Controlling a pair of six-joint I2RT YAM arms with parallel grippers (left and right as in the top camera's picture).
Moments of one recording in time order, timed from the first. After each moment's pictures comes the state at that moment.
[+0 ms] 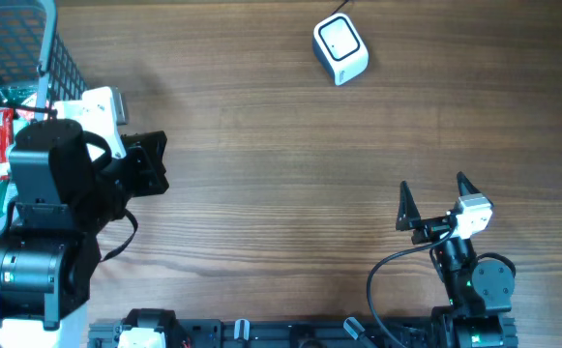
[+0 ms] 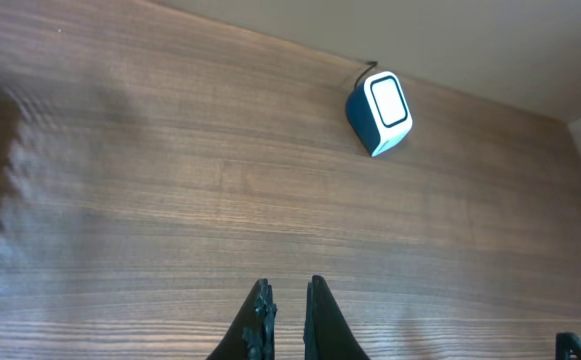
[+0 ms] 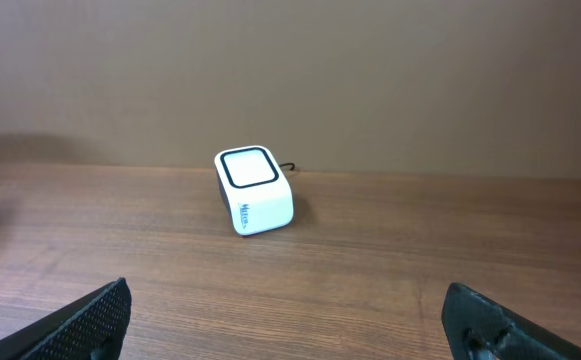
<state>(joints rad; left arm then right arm) -0.06 0.96 1.35 -1.04 0.20 -0.31 0.06 0.01 0.01 0.00 -0.12 0.04</state>
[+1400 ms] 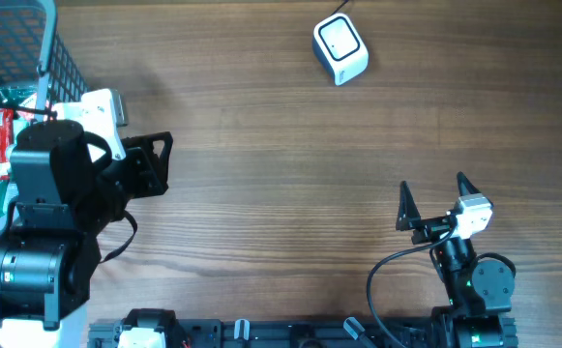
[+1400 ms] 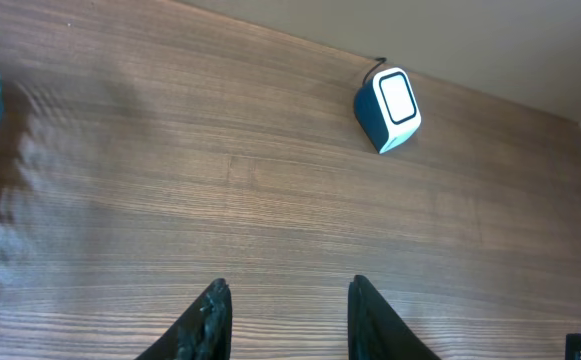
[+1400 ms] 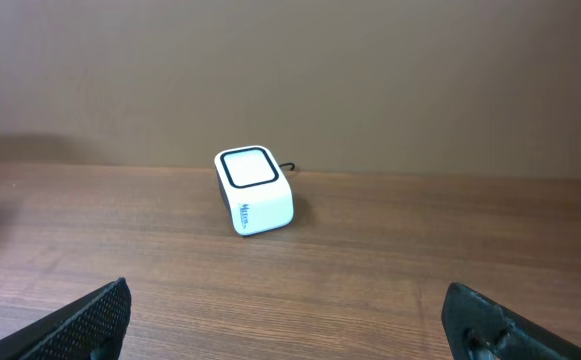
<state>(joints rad) -0.06 0.96 1.35 -1.05 0.18 -0.31 0.06 0.01 0.01 0.00 -0.12 0.04</state>
